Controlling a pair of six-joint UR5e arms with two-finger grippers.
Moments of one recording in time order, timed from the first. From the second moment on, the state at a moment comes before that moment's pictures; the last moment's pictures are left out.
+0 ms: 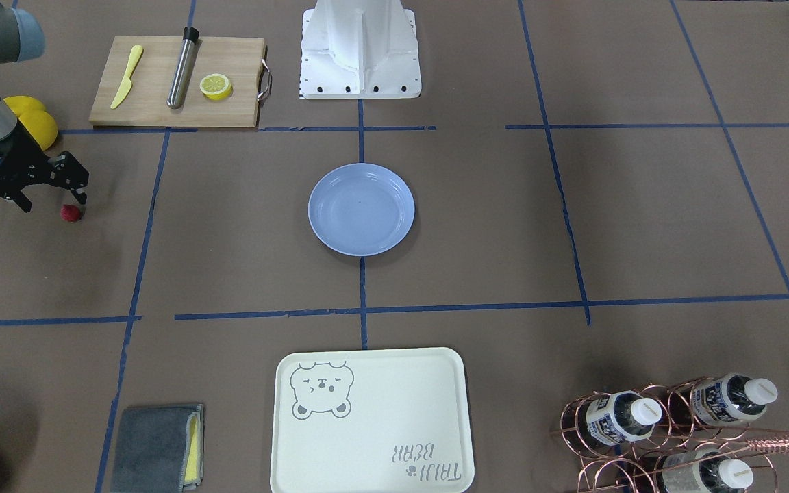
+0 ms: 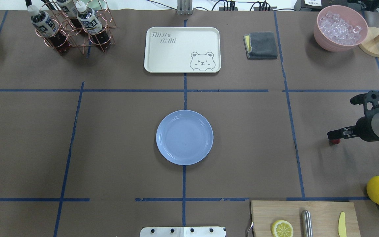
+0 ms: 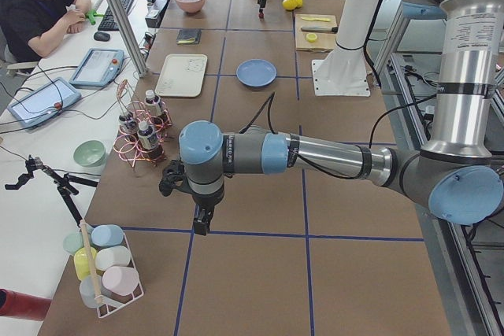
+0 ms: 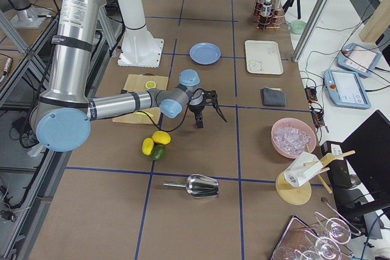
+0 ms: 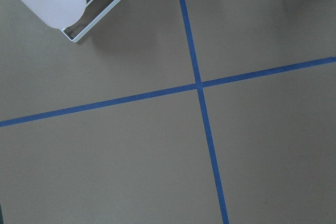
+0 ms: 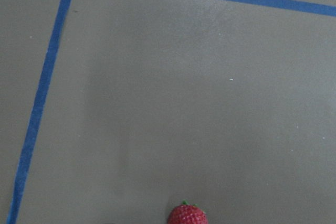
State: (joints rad) left arm -1.68 -1.60 -1.71 -1.40 -2.32 0.27; right arm 0.78 -1.78 1.86 -0.94 1.94 0.86
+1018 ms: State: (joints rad) left arm -1.68 -1.60 -1.71 -1.40 -2.32 0.27; right arm 0.74 -1.73 1.79 -0.94 1.88 0.86
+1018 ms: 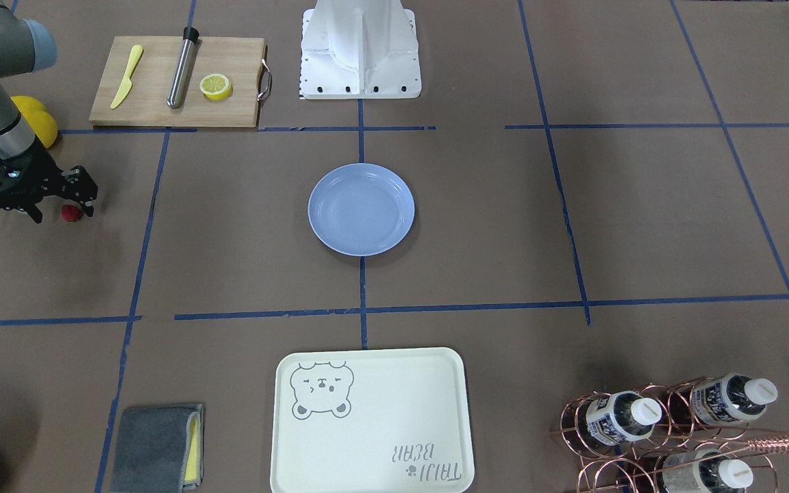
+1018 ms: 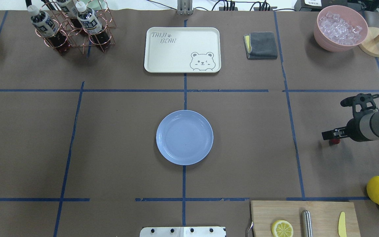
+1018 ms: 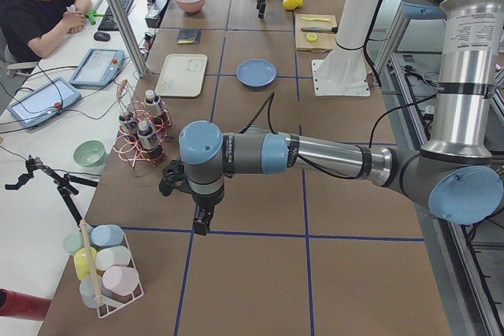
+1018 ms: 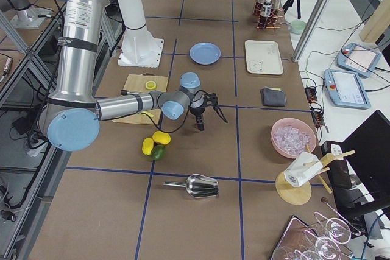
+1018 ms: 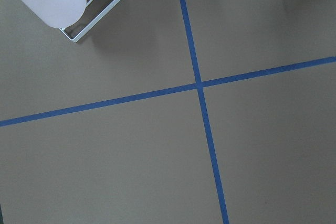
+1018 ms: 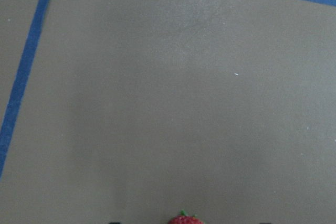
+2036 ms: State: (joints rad) left arm -1.68 -1.60 -1.72 -1.40 -2.32 0.27; right arm 0.75 -1.73 1.78 -0.94 1.89 0.86
